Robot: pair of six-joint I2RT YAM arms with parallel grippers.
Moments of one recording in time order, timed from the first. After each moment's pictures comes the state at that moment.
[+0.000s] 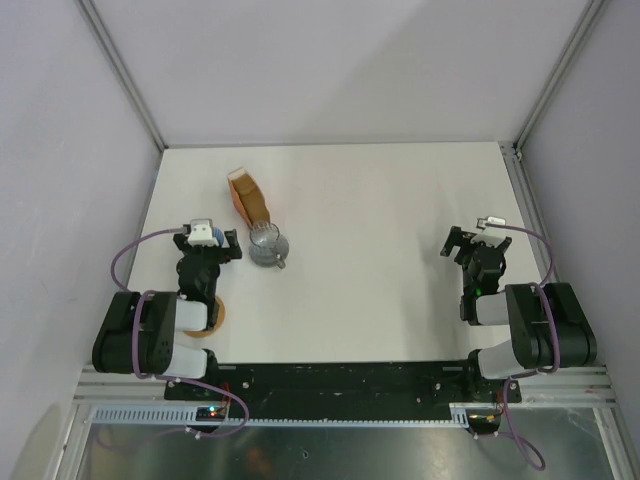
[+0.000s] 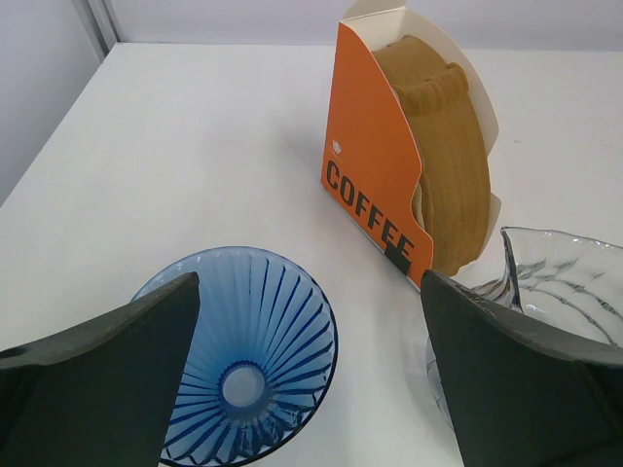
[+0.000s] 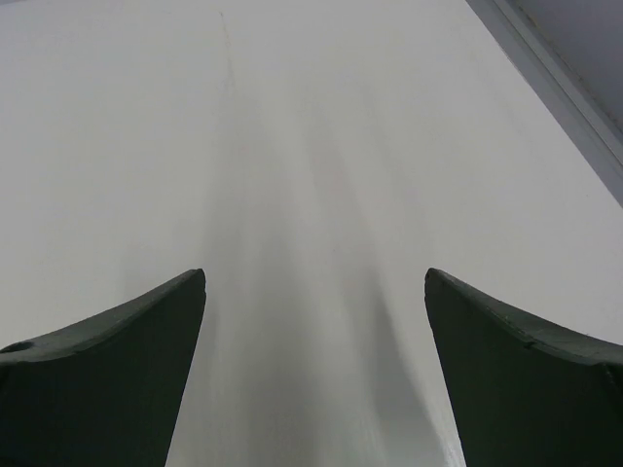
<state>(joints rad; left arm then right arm) -0.01 1.40 0.16 1.22 -0.06 -0.01 0.02 1.45 0.22 1.08 0.23 0.10</state>
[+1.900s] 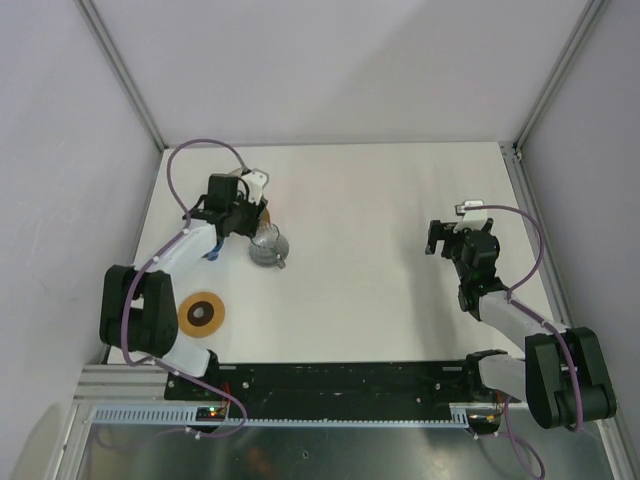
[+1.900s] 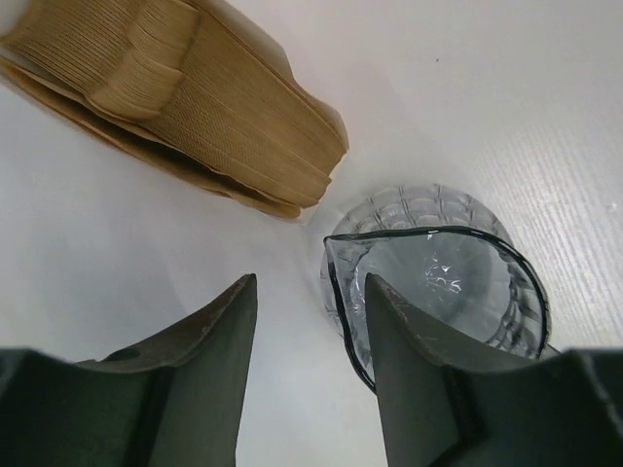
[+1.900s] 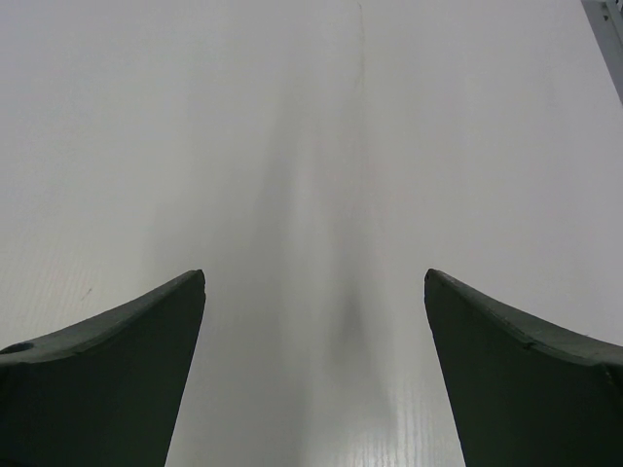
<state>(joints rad) -0.19 1.50 1.02 -0.28 0.09 0.27 0.15 1.16 0.37 0.54 0.12 0.02</state>
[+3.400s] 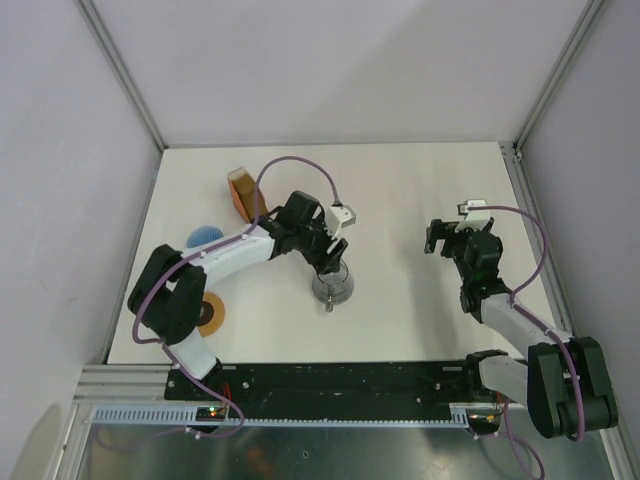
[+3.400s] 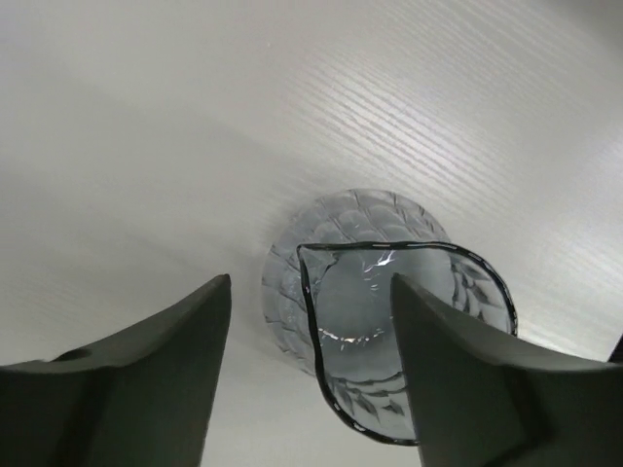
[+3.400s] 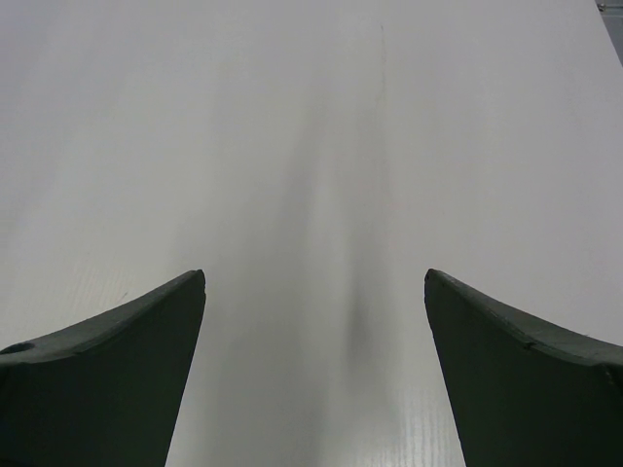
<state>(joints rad) -0.64 1.67 1.11 -0.33 0.40 0.24 0.15 1.11 0.37 0.53 0.07 0.06</state>
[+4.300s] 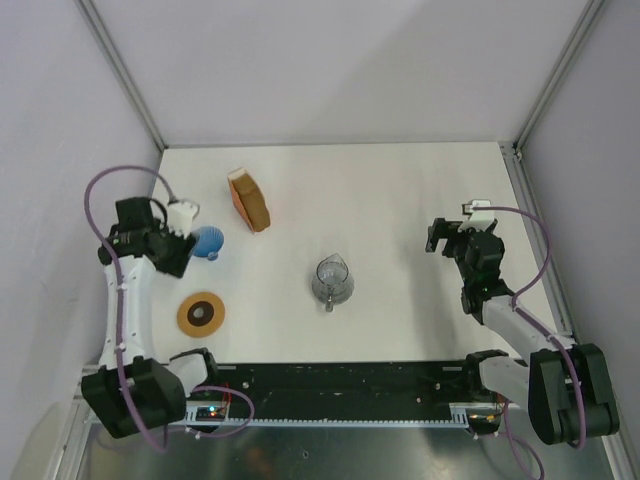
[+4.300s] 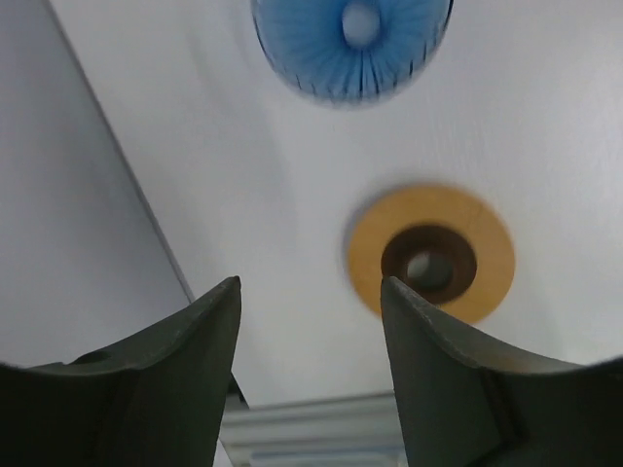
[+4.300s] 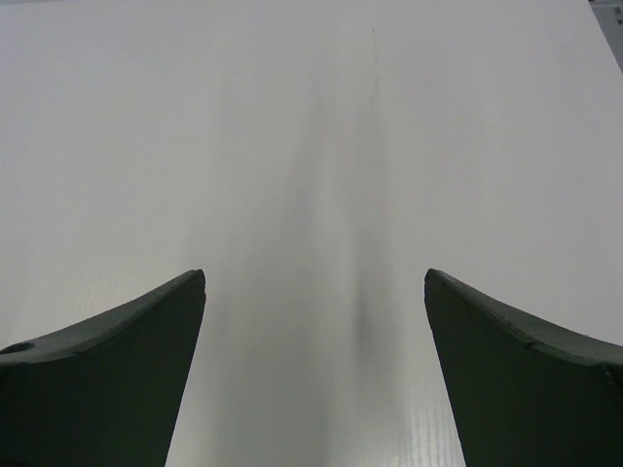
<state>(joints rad) 0.21 1.10 1.09 -0.94 0.11 0.60 0.15 1.07 0.37 0.51 0.09 0.10</state>
